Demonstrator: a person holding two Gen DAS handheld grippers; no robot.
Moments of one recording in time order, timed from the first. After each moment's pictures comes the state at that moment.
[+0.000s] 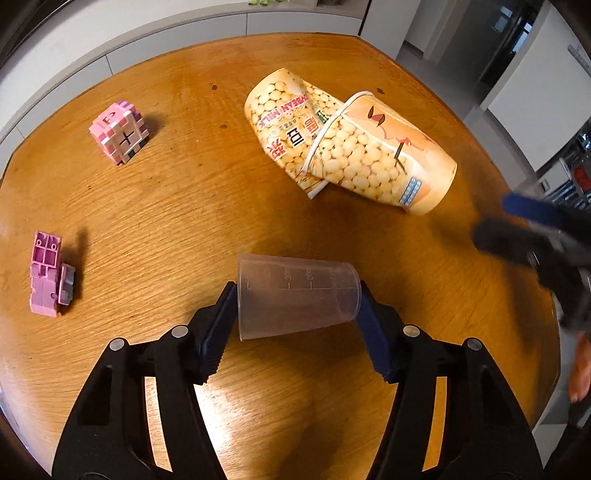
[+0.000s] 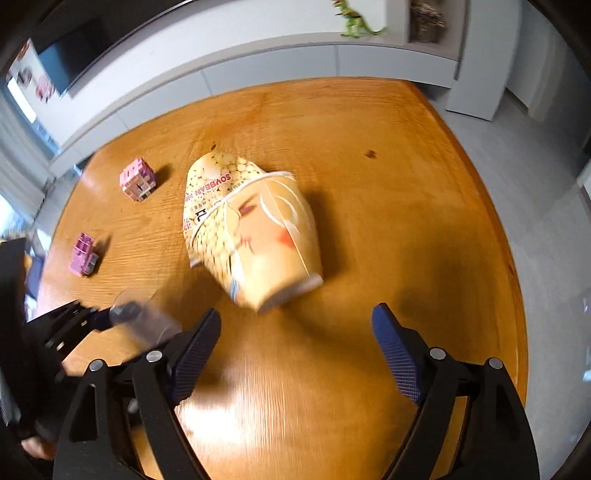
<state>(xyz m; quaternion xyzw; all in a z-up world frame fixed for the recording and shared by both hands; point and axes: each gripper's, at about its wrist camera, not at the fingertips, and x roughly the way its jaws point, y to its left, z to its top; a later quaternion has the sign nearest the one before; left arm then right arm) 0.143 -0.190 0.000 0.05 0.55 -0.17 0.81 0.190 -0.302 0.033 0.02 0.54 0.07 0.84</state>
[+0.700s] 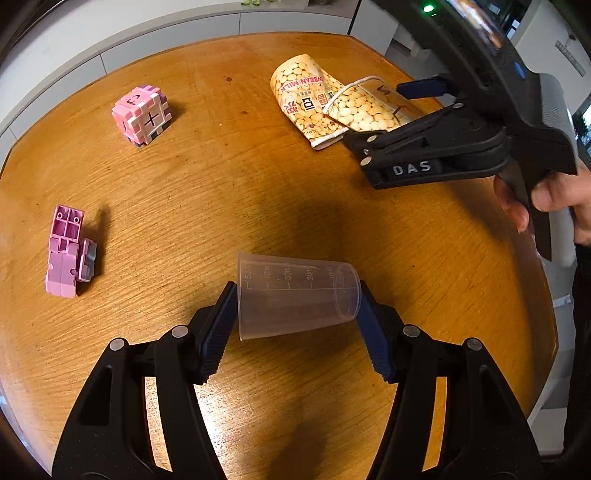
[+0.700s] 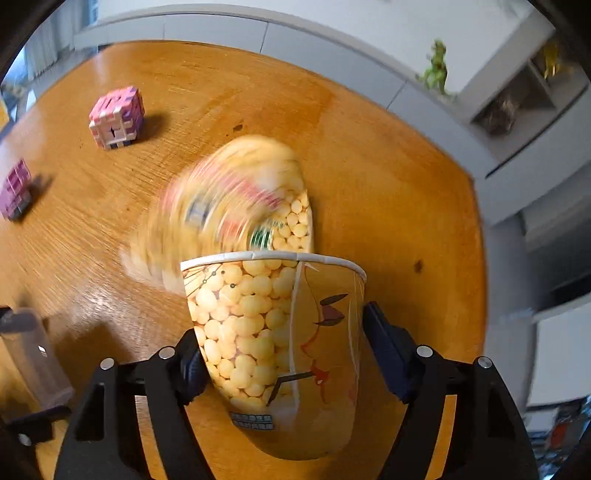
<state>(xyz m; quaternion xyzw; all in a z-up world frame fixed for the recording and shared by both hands) 0.125 -0.155 0.003 0.04 0.55 -0.19 0.81 0.261 -0.242 0.006 -0.21 0.53 0.10 0.81</state>
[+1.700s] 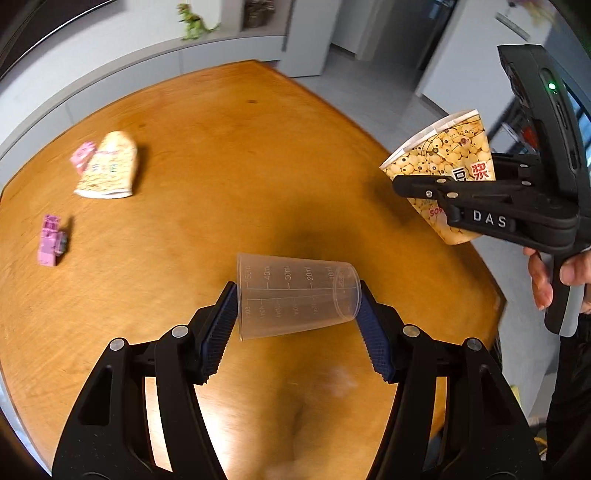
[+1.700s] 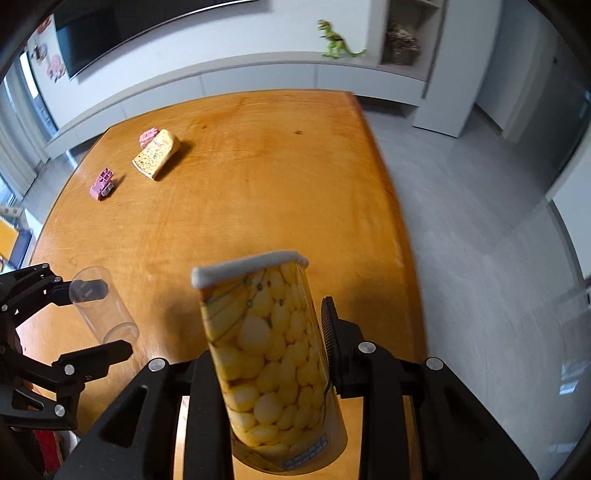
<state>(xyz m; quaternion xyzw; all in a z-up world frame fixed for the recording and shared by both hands) -0.010 -0.234 0.068 0.08 0.50 -0.27 0.82 0.004 -0.393 0.092 -0.02 0.50 0.04 0.87</state>
